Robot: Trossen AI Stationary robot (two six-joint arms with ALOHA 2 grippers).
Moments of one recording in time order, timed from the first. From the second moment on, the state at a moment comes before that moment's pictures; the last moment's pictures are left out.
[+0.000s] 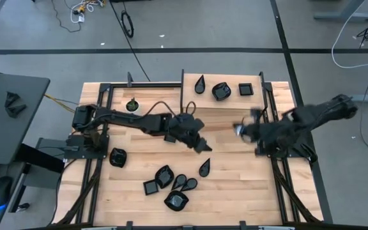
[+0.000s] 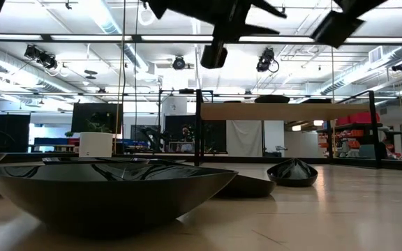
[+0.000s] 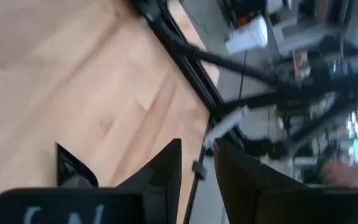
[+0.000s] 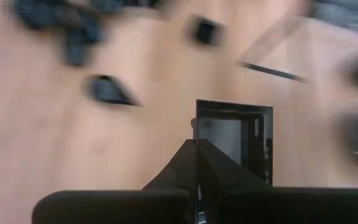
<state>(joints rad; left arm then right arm) -0.02 1.84 1.41 -0.01 0.26 -1.00 0.38 0.95 1.10 -1.09 0.36 0.11</state>
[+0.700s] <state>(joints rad) -0.05 1.84 1.41 0.01 0.17 -0.93 -0.55 1.05 1.01 -0.96 0.44 -0.83</state>
